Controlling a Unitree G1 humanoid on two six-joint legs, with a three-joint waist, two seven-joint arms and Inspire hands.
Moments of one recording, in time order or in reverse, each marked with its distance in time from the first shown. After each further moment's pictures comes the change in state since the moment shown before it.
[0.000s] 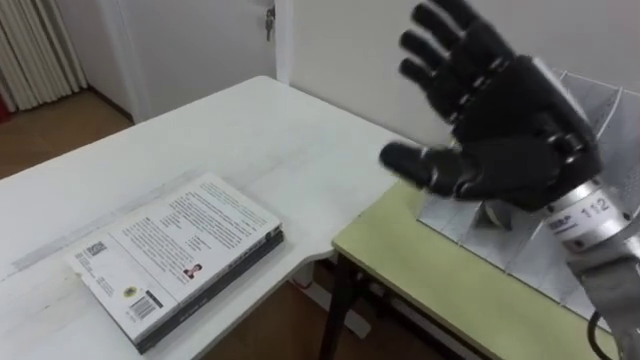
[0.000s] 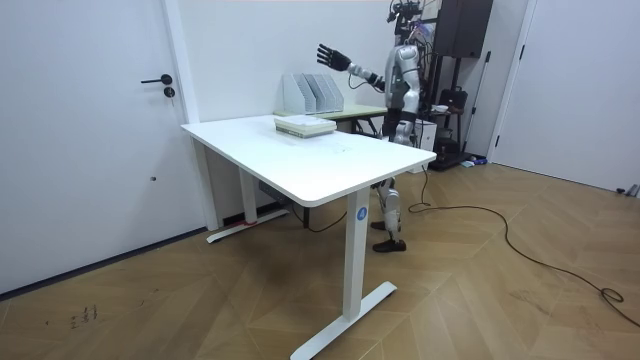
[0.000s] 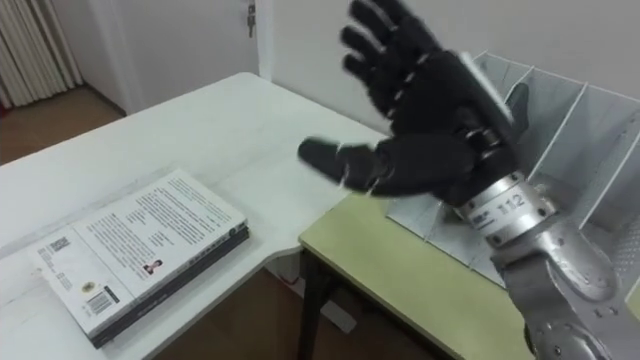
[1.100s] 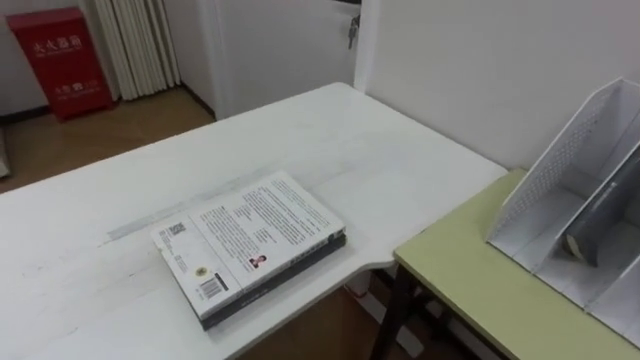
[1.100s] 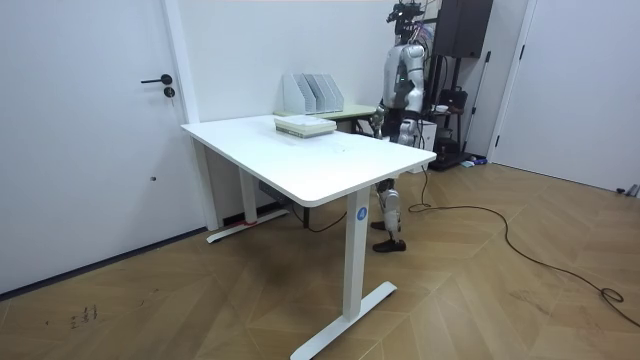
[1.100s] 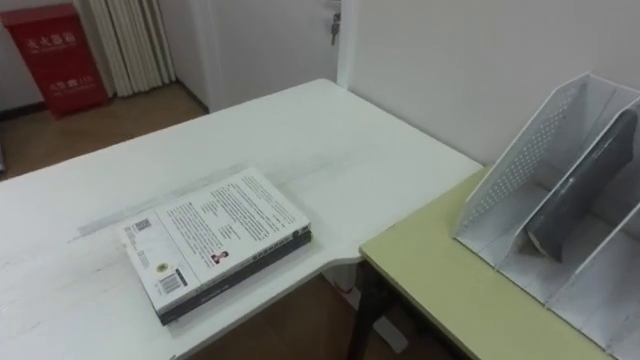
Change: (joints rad) left arm -0.106 -0.014 -0.021 0.077 0.073 0.042 0.102; right arm 0.405 0.161 0.216 1.399 -1.407 0.073 -0.099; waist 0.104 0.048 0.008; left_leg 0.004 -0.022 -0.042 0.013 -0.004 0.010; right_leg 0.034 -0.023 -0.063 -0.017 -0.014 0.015
